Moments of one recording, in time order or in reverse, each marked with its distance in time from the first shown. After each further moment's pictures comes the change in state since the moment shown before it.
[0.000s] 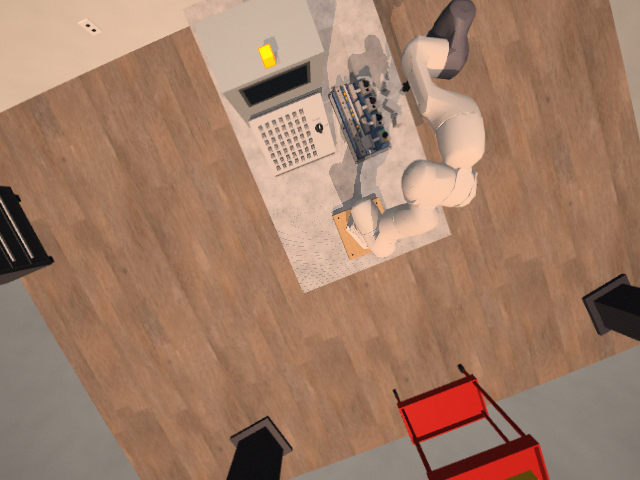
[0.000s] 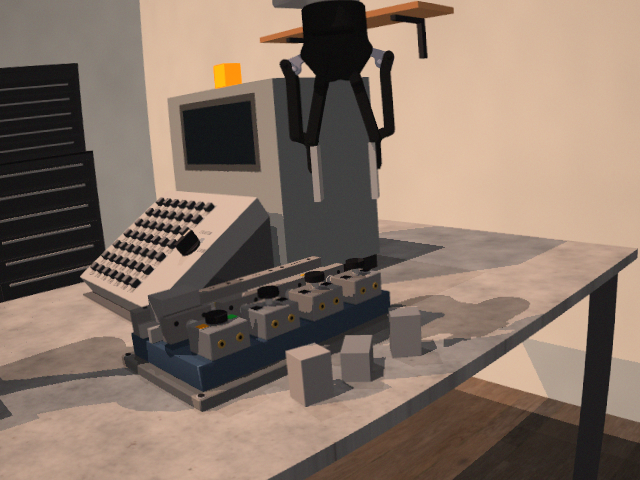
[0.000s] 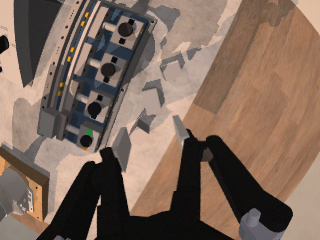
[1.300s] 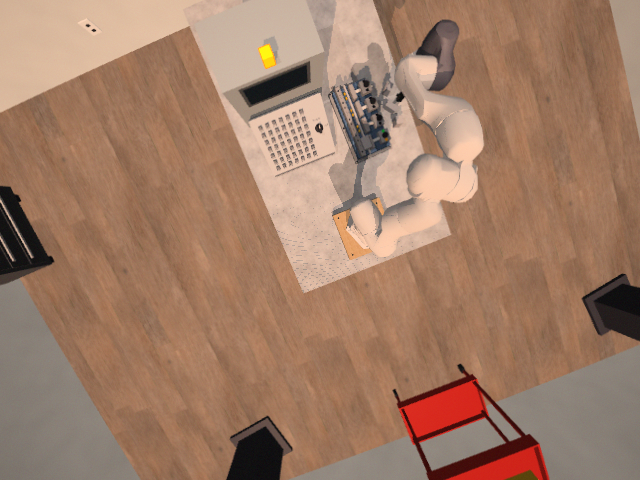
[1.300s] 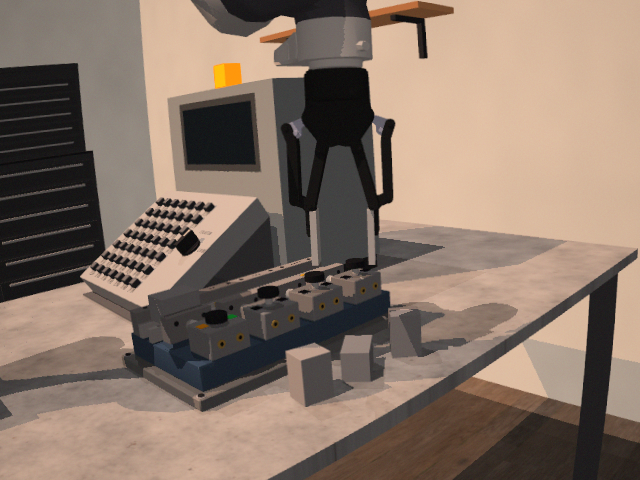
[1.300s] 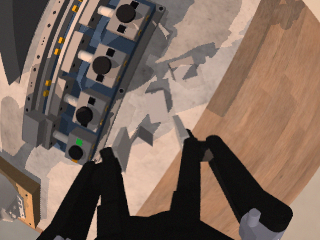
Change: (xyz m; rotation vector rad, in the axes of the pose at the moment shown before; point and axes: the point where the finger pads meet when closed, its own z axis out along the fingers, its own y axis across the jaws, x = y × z) arm -0.003 -0.008 0.077 0.027 -0.007 -0.026
